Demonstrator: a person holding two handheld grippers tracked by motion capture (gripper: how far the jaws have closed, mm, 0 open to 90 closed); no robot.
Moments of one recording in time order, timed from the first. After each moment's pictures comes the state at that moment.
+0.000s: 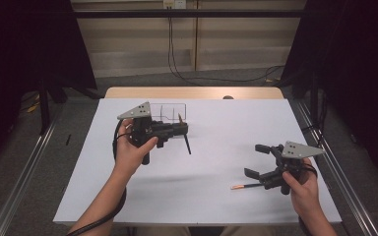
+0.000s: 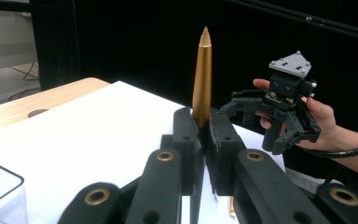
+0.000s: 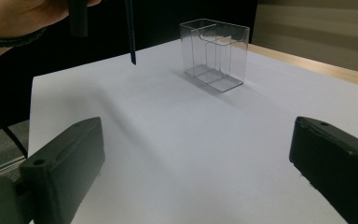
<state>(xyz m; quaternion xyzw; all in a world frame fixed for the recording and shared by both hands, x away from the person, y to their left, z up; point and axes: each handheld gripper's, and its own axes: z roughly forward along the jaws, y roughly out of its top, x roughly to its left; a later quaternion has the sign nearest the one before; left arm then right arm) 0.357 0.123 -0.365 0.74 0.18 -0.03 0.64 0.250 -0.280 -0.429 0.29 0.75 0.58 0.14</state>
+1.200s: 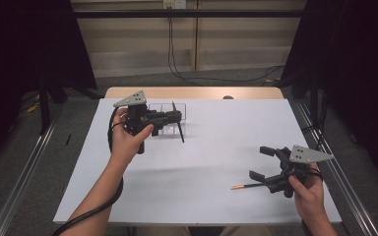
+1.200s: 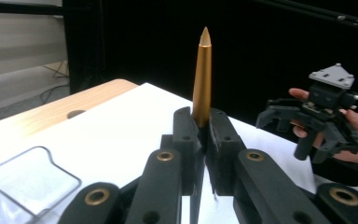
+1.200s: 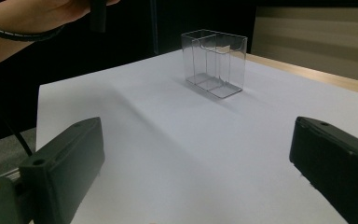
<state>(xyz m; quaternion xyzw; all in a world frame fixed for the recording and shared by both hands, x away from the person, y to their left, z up) 0.382 0.133 -0.351 0.75 0.21 0.01 0.63 0.240 -0.291 -0.431 0.29 0.73 0.60 0.15</state>
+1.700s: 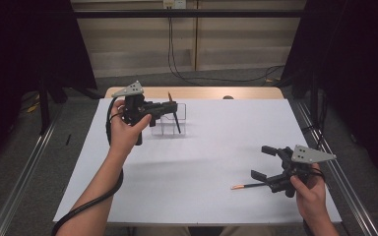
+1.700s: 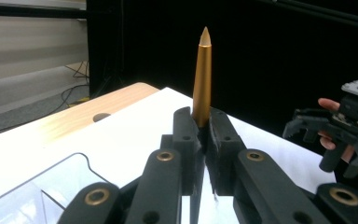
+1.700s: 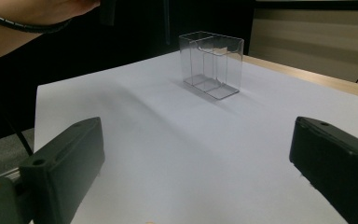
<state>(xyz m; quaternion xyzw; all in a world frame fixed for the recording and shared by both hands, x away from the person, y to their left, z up) 0.404 0.139 -0.342 0.74 0.24 0.03 0.62 0.239 -0.294 -0.430 0.29 0.73 0.60 0.15</state>
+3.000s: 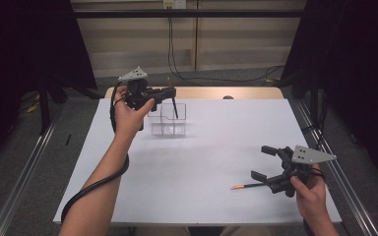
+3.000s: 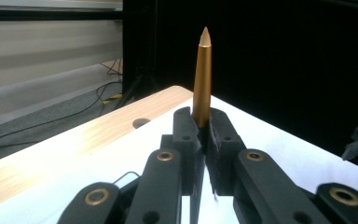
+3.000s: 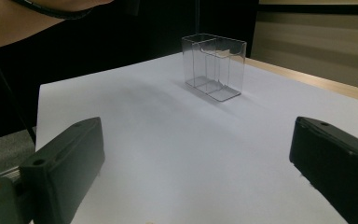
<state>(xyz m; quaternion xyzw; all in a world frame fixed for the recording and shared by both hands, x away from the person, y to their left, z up) 0.440 0.131 -0.331 0.75 0.27 0.08 0.60 0.239 -0.294 -0.430 0.28 0.73 0.60 0.15</state>
